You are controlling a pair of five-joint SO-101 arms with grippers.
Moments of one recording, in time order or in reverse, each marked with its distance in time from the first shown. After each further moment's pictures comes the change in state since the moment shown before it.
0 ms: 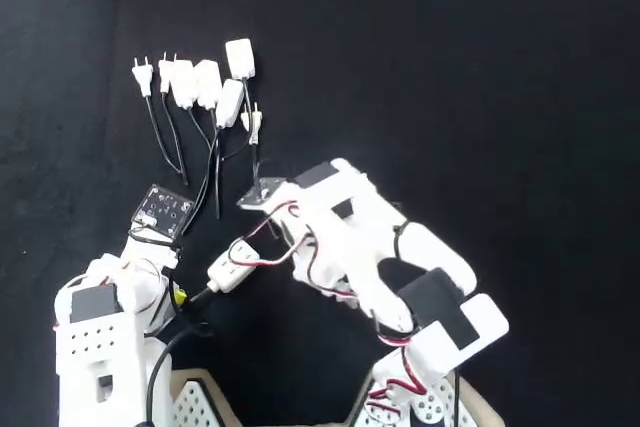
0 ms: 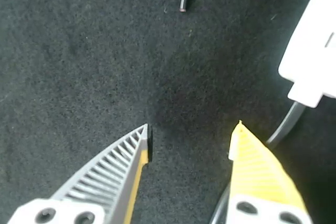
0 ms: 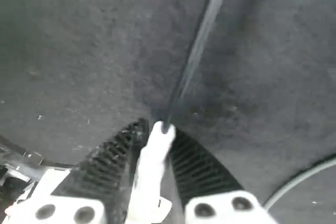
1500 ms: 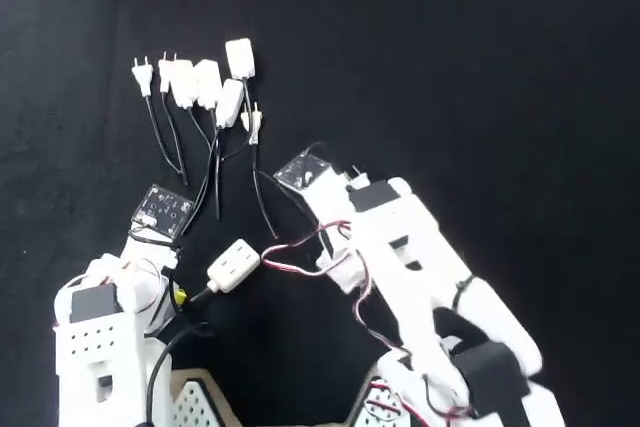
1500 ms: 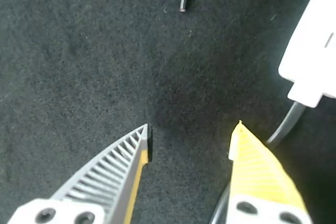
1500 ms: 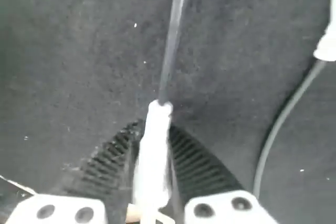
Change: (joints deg) left arm 0.0 0.0 0.0 0.0 0.0; right arm 8.7 -25.9 15.1 -6.9 -3.9
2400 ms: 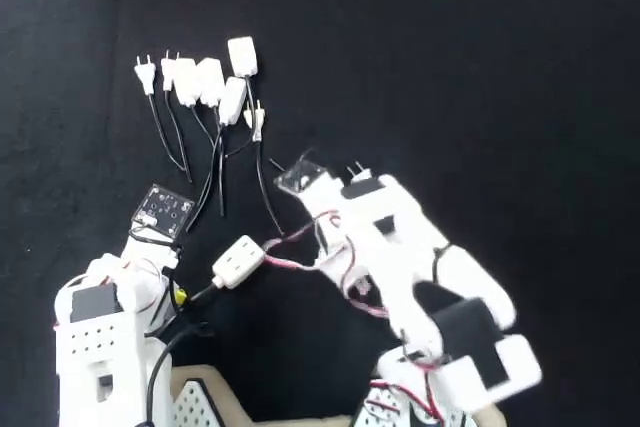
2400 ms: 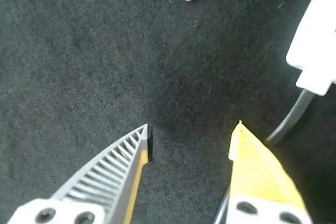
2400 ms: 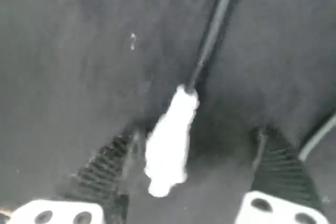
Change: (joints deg) left arm 0.0 0.0 0.0 0.0 0.0; right arm 0.7 15.0 0.6 -9.5 0.5
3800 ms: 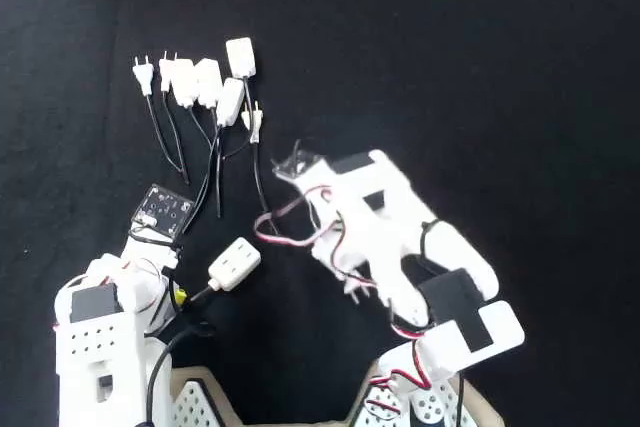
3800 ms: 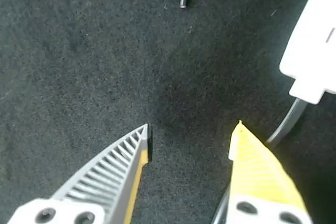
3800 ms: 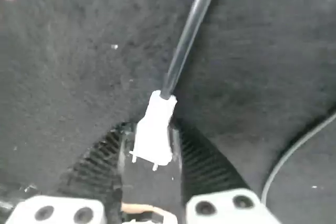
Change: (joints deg) left arm 0.0 0.0 0.0 0.0 0.0; right arm 1.0 8.4 -11.7 9.7 -0.6
